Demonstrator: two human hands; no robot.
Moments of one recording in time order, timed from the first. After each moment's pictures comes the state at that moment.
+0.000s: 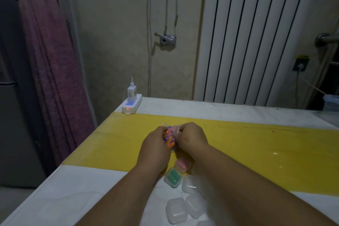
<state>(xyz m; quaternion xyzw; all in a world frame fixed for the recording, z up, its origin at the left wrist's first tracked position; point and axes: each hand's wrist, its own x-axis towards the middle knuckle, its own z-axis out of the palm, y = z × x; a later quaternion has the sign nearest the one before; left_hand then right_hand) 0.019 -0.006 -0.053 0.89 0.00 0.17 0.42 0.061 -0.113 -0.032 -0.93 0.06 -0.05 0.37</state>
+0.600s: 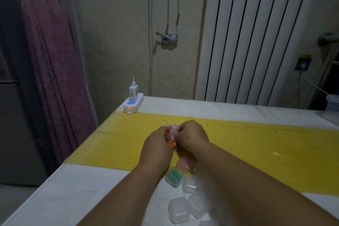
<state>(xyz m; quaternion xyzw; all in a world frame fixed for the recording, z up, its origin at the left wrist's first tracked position) 0.018 -0.005 -0.054 0.89 0.00 0.18 0.41 0.071 -0.108 -0.033 -0.94 0.07 -0.03 0.34</state>
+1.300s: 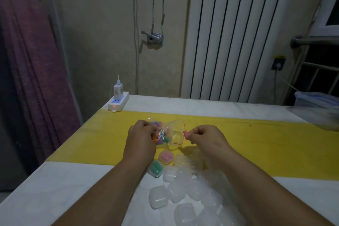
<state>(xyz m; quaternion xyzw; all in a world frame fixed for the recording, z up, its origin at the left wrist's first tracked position) 0.020 -0.006 -0.059 0.92 -0.05 0.26 0.29 -0.012 -0.192 -0.016 -0.86 0.04 -0.07 0.51</state>
